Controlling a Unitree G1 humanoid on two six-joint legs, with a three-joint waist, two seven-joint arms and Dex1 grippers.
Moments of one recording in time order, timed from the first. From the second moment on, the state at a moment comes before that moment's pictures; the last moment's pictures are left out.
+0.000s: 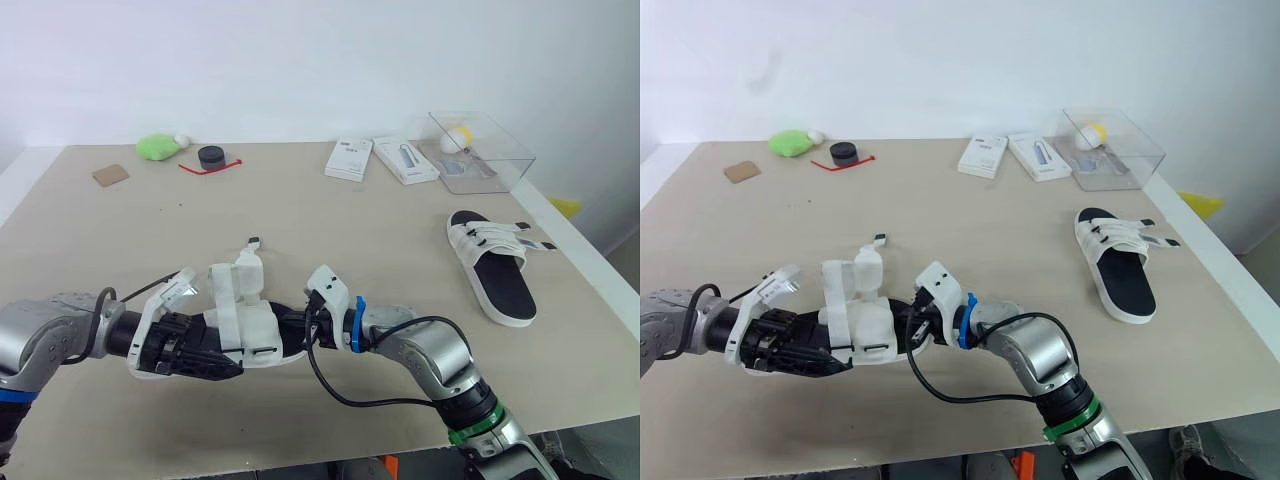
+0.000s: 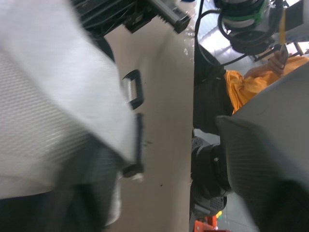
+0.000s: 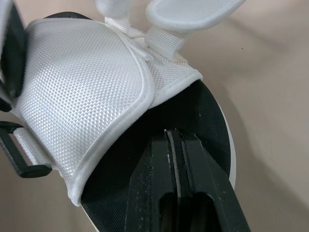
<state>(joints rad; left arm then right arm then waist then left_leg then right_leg) -0.26 0.97 0.03 -0.29 -0.89 1.10 -1.24 -0.43 -0.27 0.38 -0.22 0.36 0.89 0.60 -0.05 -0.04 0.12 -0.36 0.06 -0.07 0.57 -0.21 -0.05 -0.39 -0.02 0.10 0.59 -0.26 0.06</state>
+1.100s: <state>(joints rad) -0.24 0.97 0.17 -0.30 -1.02 1.20 -1.12 -0.43 -0.26 0.38 -0.22 0.37 0.89 0.61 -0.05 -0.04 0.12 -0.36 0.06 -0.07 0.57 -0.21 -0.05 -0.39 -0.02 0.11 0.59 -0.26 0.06</state>
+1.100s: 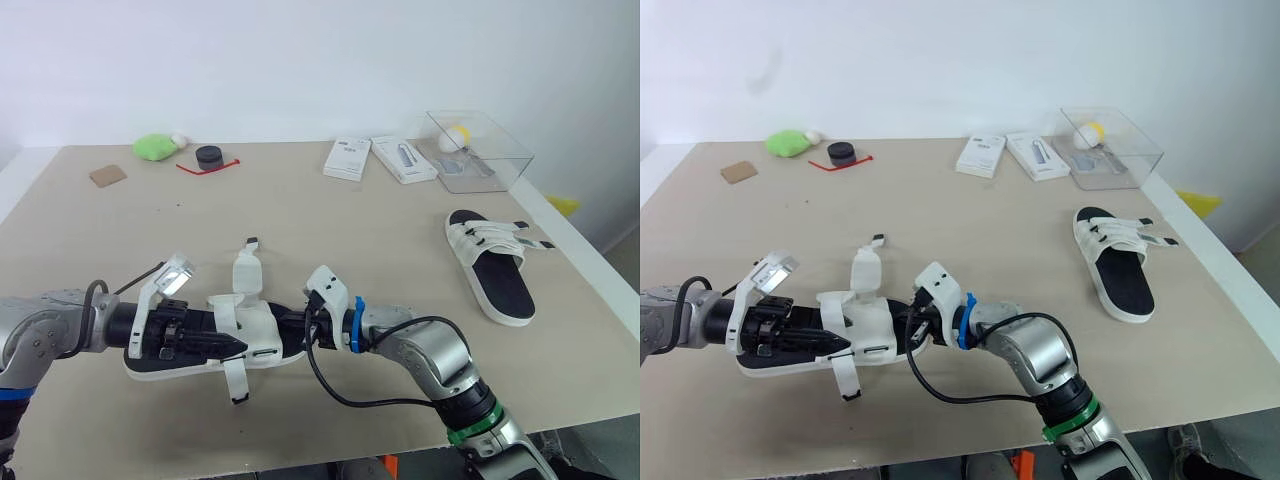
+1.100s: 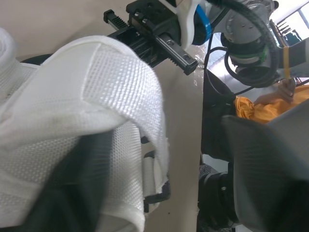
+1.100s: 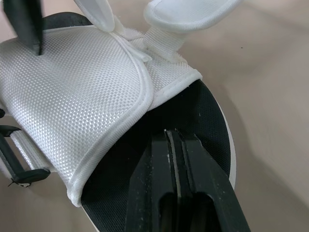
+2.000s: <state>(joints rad) 0.47 0.91 0.30 -0.61 -0.76 0.80 -1.12 -0.44 -0.29 0.39 -0.20 0.36 0.87 0.67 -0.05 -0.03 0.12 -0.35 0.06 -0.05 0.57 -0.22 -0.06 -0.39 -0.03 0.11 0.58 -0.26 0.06</state>
